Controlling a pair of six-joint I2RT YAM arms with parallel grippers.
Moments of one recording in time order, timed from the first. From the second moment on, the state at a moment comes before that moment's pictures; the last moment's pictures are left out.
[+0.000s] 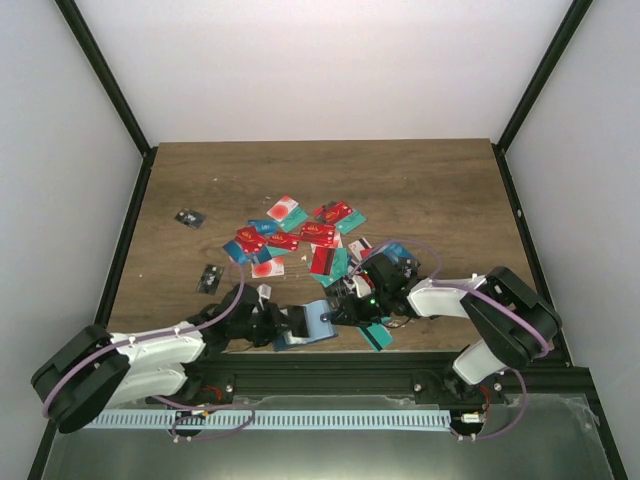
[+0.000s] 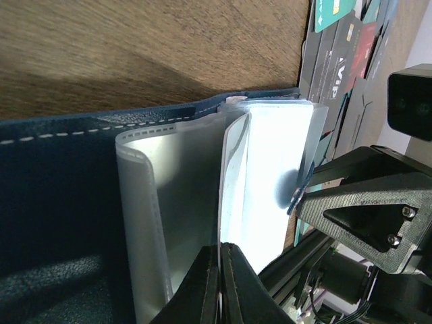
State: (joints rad) left arm -0.80 1.09 0.16 0.22 0.35 -1.33; right arm 0.69 1.52 0.51 0.00 -0.67 0.65
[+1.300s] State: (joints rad) left arm -0.80 1.37 0.17 0.55 0.45 -1.41; right arm 0.69 1.52 0.49 0.03 -0.69 0.66
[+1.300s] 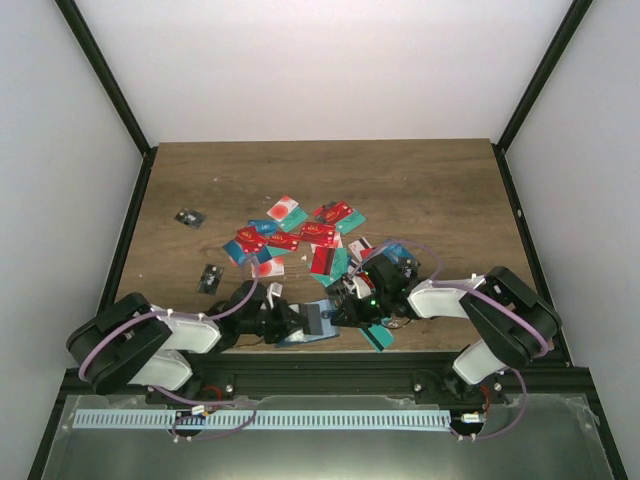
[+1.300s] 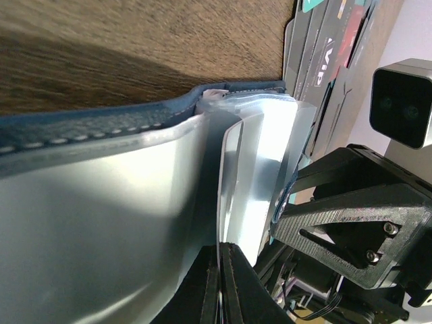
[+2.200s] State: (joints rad) left arm -0.79 1.52 0.33 0.50 0.52 -1.29; right arm 0.69 1.54 0.51 0.02 -0.71 0.65
